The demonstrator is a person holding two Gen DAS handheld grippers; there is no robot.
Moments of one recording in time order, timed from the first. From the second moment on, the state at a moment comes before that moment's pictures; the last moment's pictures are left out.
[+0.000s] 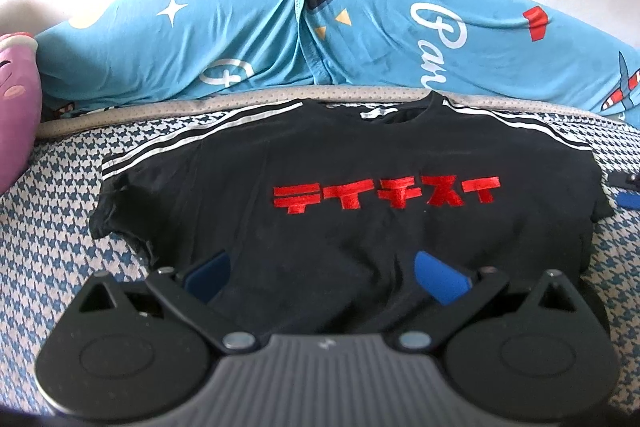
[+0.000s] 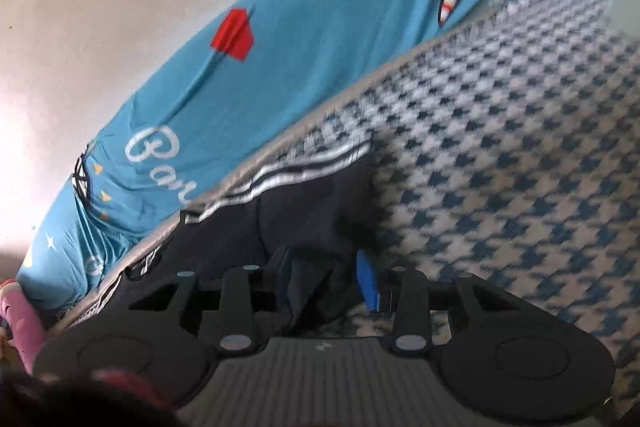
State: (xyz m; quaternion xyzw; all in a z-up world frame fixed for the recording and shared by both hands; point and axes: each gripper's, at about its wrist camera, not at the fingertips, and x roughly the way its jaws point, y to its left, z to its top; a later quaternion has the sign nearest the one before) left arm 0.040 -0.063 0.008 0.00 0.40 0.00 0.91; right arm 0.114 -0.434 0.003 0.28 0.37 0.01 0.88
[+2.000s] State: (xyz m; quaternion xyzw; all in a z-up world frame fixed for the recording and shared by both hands) left arm -0.061 0.014 0.004 -0.02 0.41 0.04 0.91; right arm -0.055 -0.320 -0.008 0.16 0.46 0.04 0.87
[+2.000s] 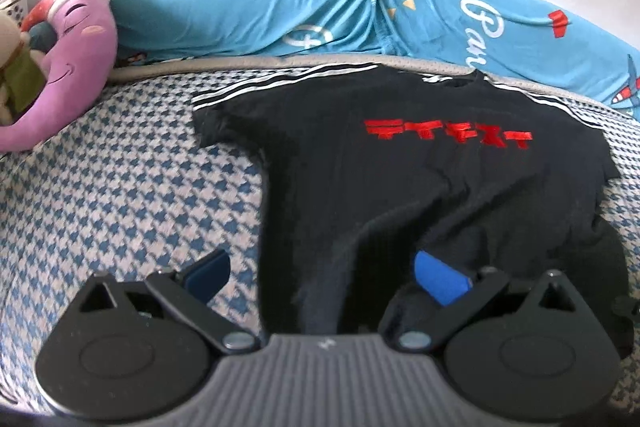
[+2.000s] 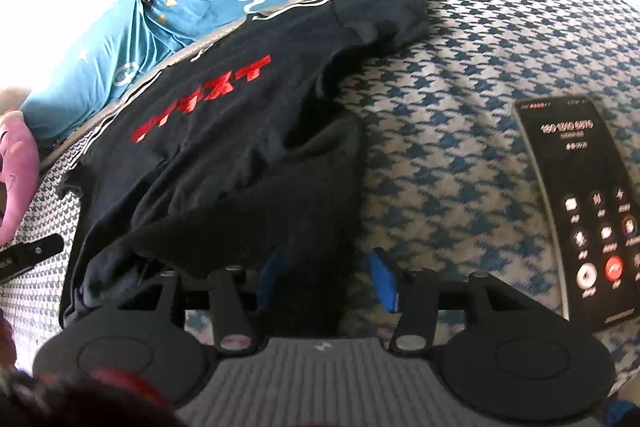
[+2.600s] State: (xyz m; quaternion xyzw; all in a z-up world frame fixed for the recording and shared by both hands) left arm -0.031 -0.017 0.017 0.01 0.41 0.01 0.91; right arm -0.076 -0.297 0.001 0.08 0.40 0.01 0.92
